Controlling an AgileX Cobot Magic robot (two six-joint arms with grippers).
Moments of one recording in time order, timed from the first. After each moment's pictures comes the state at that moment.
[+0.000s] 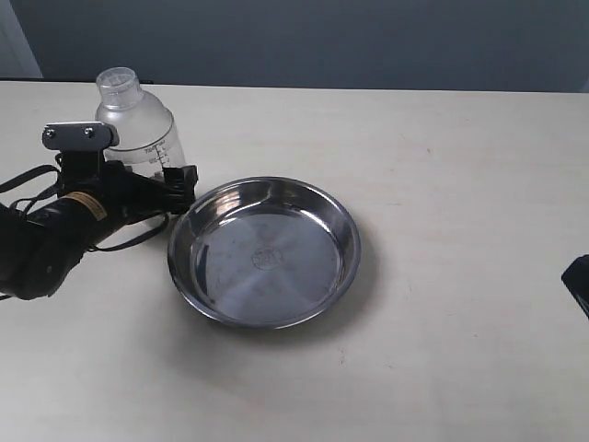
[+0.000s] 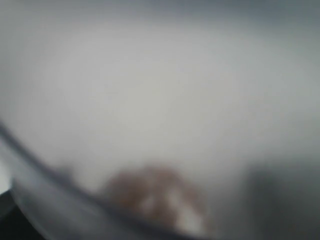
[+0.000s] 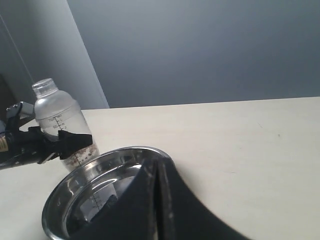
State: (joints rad) left arm -0.19 1.93 -0.58 -0.03 -0.88 -0.25; right arm 0.26 0.04 0.00 1.14 0.23 -0.85
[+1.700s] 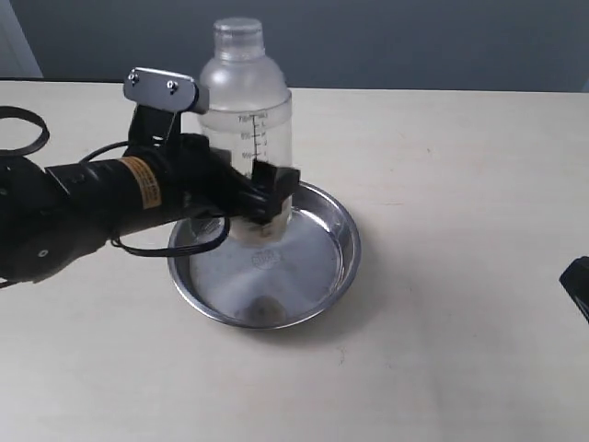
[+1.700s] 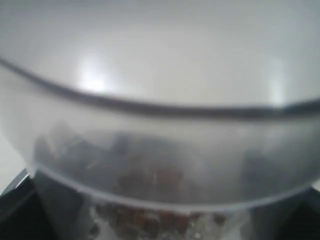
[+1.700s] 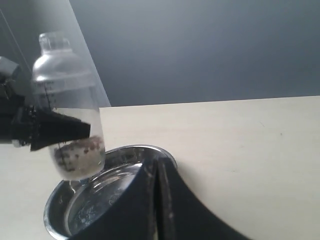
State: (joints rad) left arm -0.51 1.53 -0.66 0.21 -0.35 -0.45; right arm 0.26 0.04 0.00 1.14 0.24 -0.85
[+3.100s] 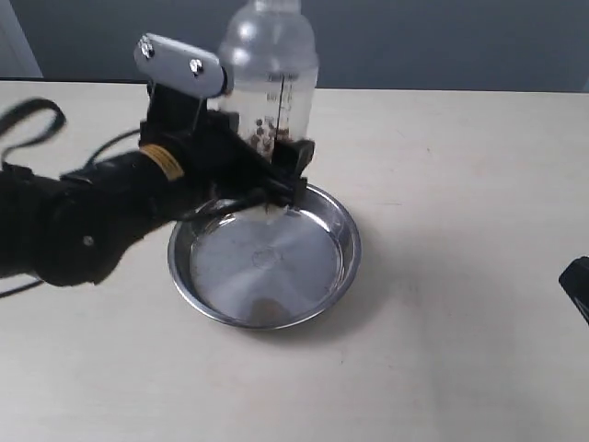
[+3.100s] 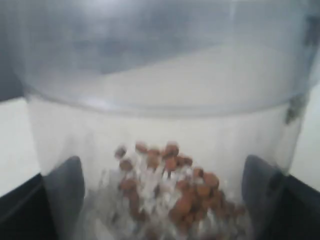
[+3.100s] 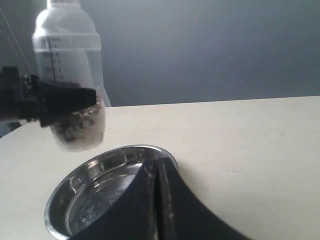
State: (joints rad) left arm -0.64 1.56 -0.70 -0.39 -0.46 0.19; right arm 0.26 0.04 0.00 1.14 0.24 -0.85
